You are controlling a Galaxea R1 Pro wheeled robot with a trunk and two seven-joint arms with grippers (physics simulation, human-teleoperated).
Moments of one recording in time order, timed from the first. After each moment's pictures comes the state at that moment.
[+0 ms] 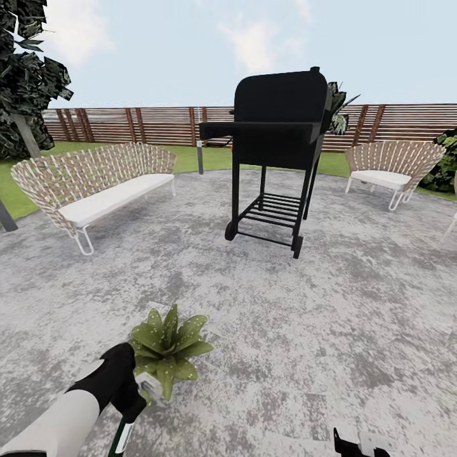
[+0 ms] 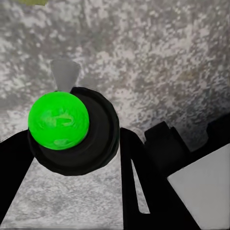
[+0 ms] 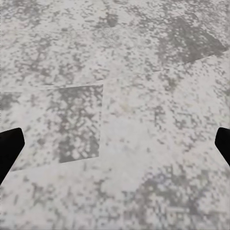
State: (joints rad) left arm -0.68 0.08 -0.02 -0.53 -1.06 0.87 -1.08; right arm -0.40 -0.13 0.30 -0.06 -0.46 -0.56 -0.10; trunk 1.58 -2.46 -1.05
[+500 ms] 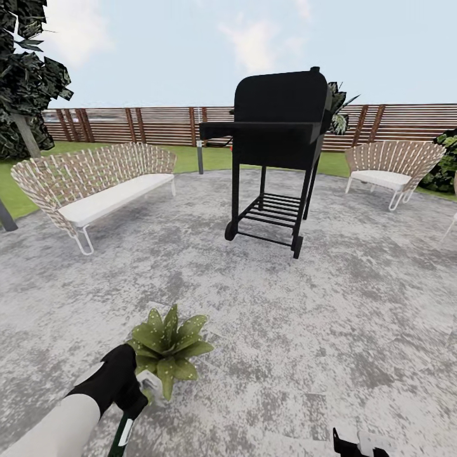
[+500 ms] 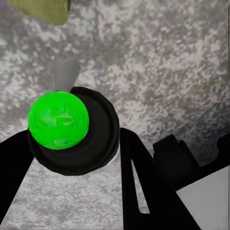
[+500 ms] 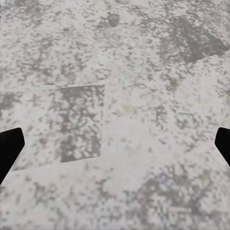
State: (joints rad) left arm -0.66 0.08 -0.02 -0.57 -1.01 0.87 -0.99; right arm -0.40 -0.13 0.30 -0.06 -0.46 -0.56 -0.09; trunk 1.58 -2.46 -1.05
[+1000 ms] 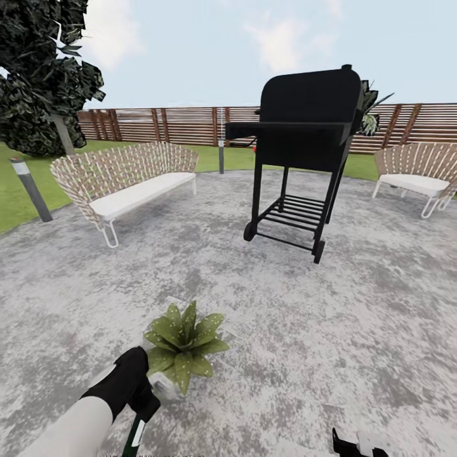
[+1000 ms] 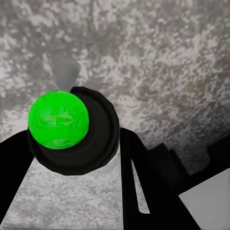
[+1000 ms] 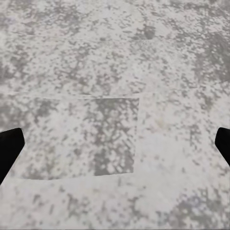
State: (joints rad) left arm -0.65 0.01 -0.02 -0.56 -1.01 0.86 -0.95; right arm -0.40 -0.13 0.30 -0.06 -0.46 -0.56 -0.09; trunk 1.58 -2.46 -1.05
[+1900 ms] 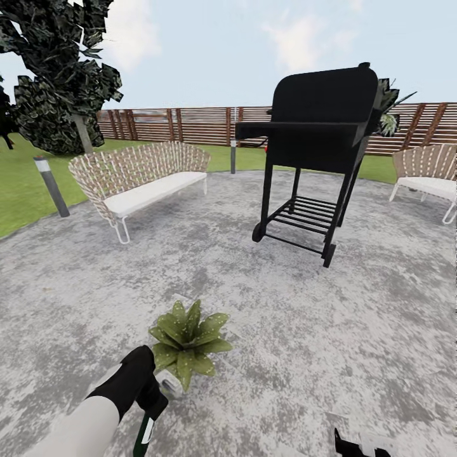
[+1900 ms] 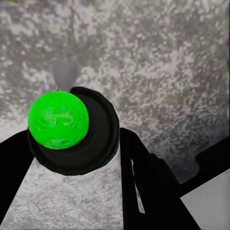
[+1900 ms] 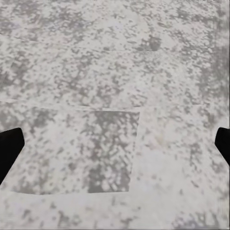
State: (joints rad) left arm -0.65 -0.02 -0.01 -0.57 -0.99 0.86 -0.94; right arm -0.40 -0.14 0.30 -0.05 -0.46 -0.56 -0.10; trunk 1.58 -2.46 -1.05
